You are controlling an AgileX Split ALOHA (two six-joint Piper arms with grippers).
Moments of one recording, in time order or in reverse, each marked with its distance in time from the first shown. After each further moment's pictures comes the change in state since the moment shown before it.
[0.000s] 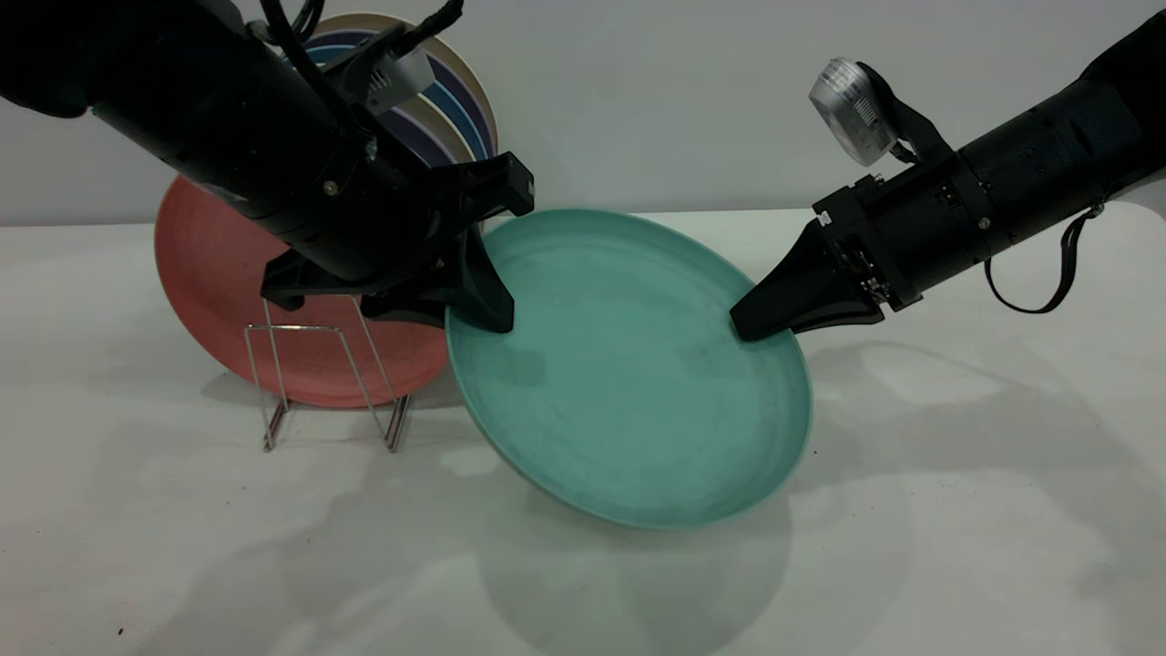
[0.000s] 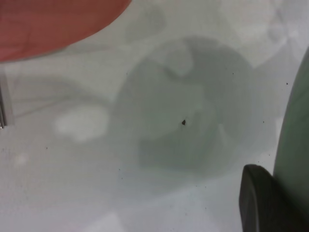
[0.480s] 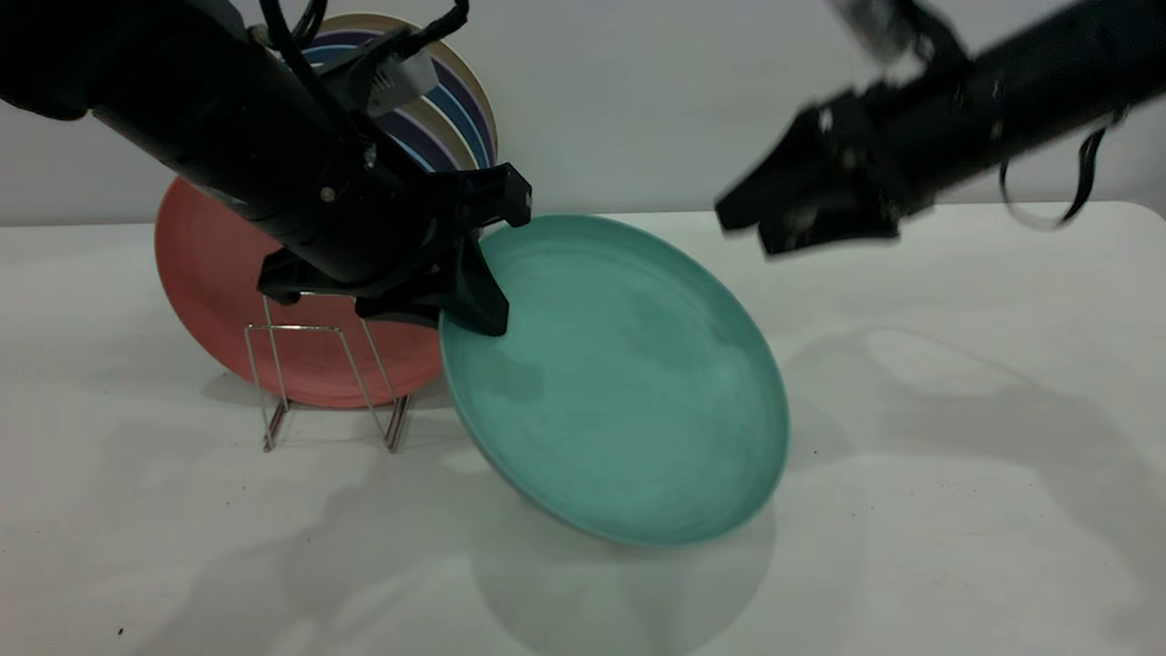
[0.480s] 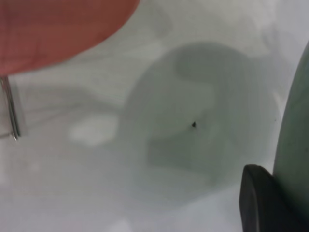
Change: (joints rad) left arm 0.000 -0.003 0.000 0.023 -0.013 0.066; right arm -0.002 -0.163 -0.002 0.022 -0.055 0.030
